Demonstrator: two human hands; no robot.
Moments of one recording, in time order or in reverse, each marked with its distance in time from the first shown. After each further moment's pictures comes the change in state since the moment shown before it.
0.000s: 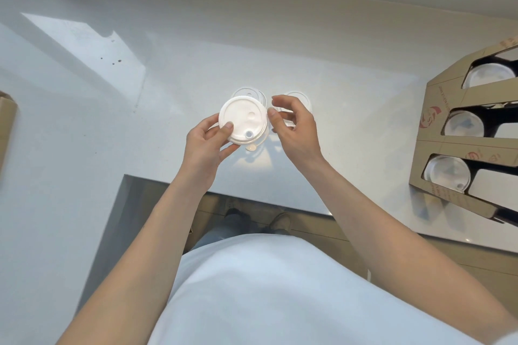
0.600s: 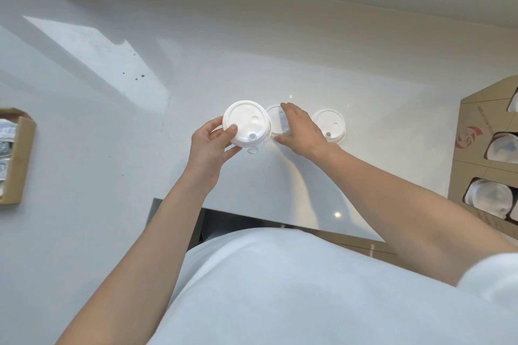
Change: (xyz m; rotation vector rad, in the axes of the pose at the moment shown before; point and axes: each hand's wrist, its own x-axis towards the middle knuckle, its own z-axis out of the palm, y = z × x) left_hand 0.069 0.041 -0.065 0.011 0.029 -0.073; right_hand 0.099 0.043 0.059 -0.940 -0.386 0.056
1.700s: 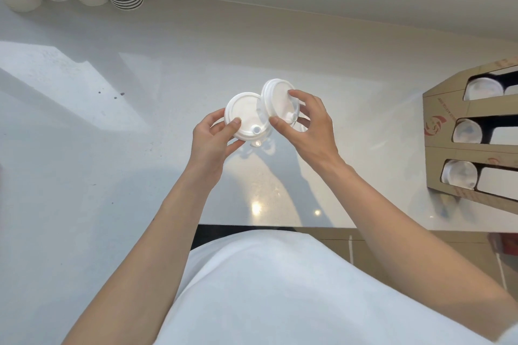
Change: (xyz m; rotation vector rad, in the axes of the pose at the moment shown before) left_hand 0.025 0.023 -0.007 -0.034 -0.178 0.011; right_hand -0.067 -0.072 -0.033 0.663 0.569 0.019
